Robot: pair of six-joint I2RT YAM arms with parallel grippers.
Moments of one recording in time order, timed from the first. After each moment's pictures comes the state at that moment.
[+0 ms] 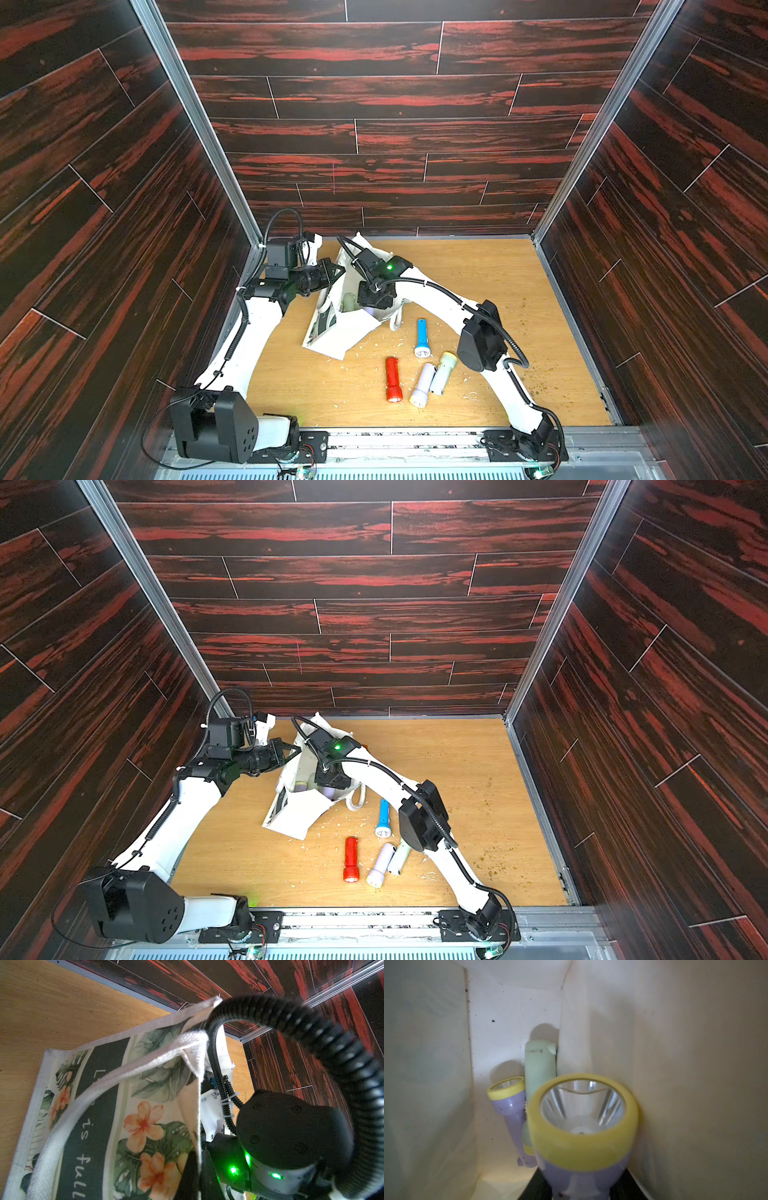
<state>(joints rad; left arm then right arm) -0.08 1.35 1.19 -0.45 0.65 -0.48 0.89 2.37 2.30 -1.10 0.01 0.88</state>
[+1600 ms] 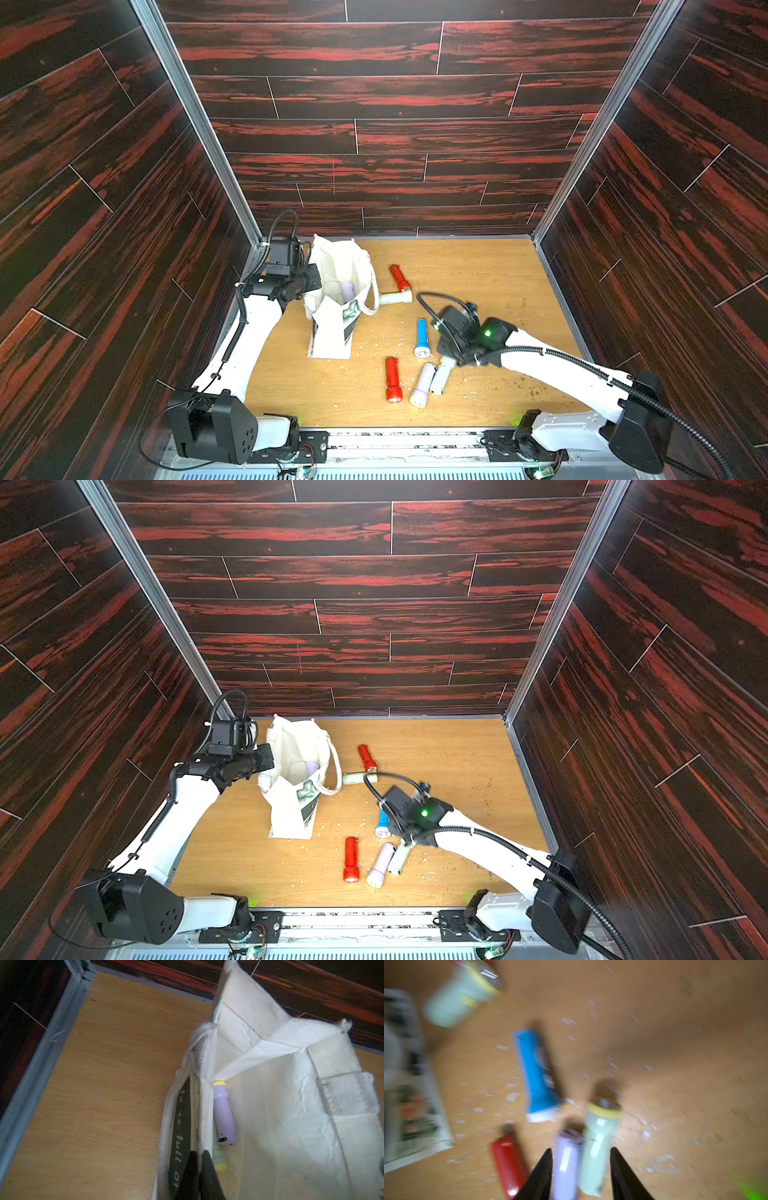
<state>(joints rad) -0.11 1.35 1.26 -0.69 -0.02 -0.30 0.91 1.29 0.93 -0.91 0.26 1.22</state>
